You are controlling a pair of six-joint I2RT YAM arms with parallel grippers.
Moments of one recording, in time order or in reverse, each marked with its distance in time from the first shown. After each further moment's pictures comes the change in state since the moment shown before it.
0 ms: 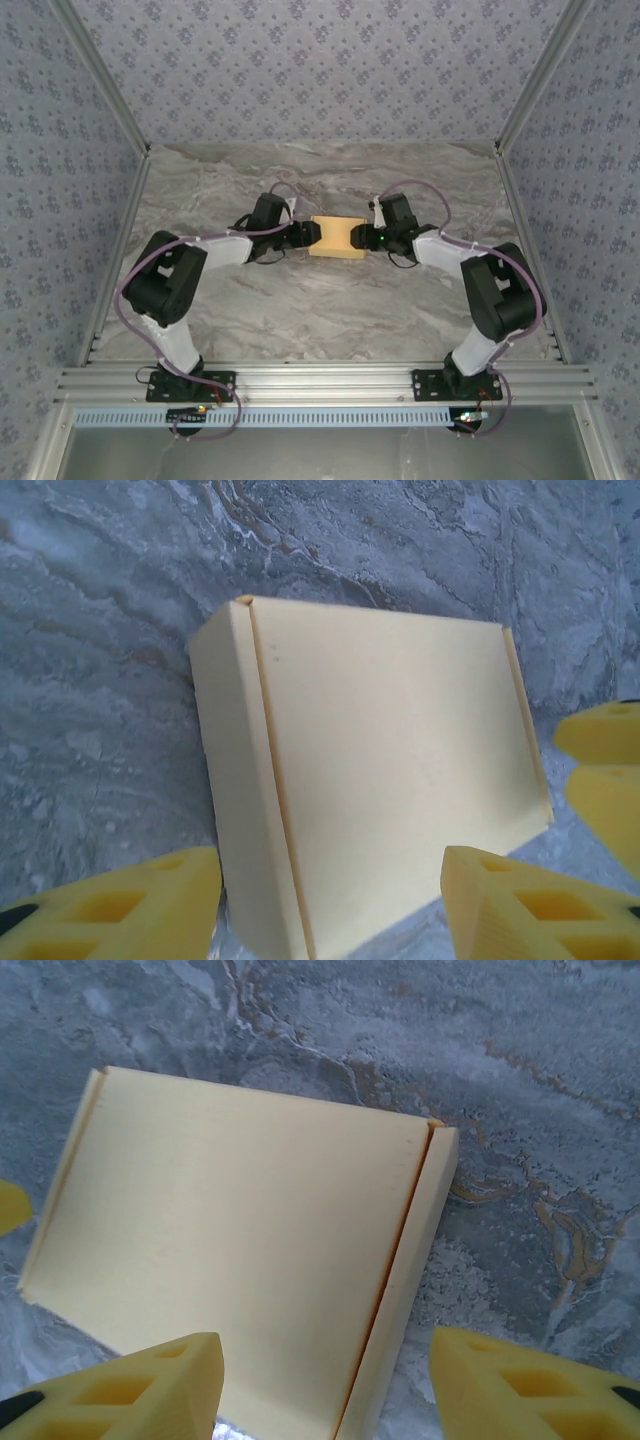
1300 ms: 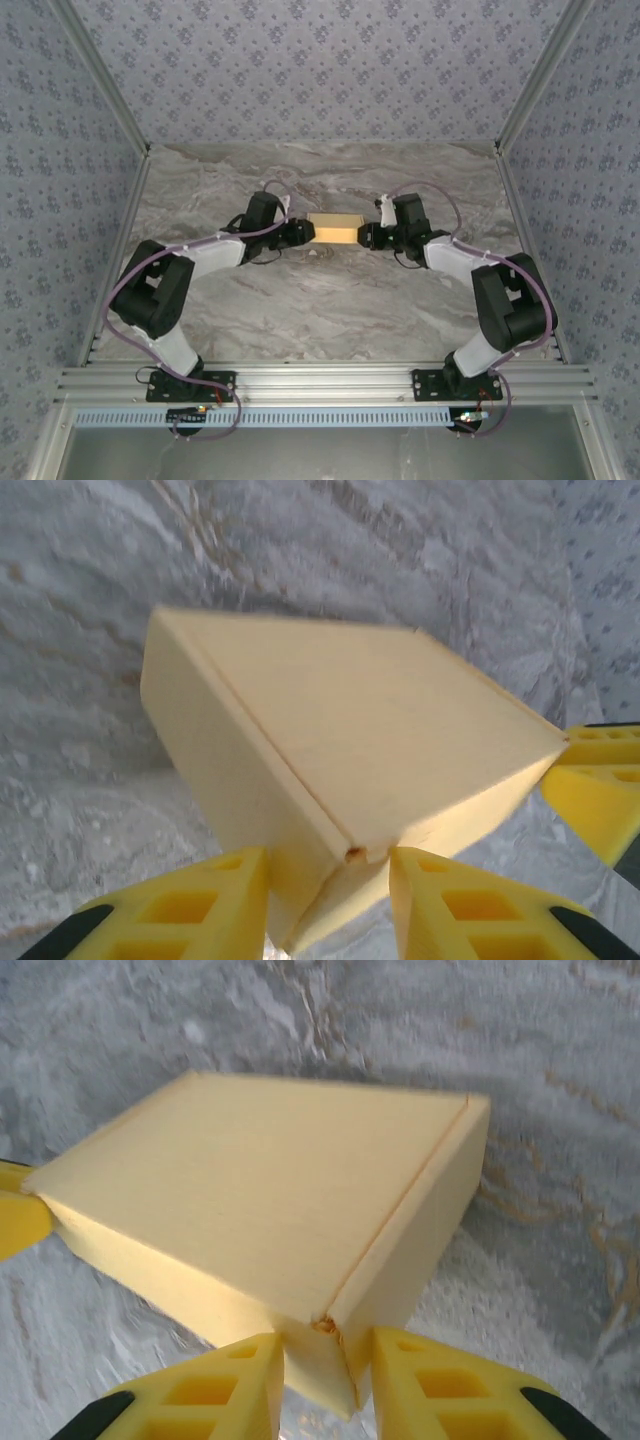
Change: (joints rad) left arm -0.002 -0.109 -0.054 -0.023 0.021 -0.052; right arm -0.050 -0.092 -0.095 0.108 -0.171 -0.026
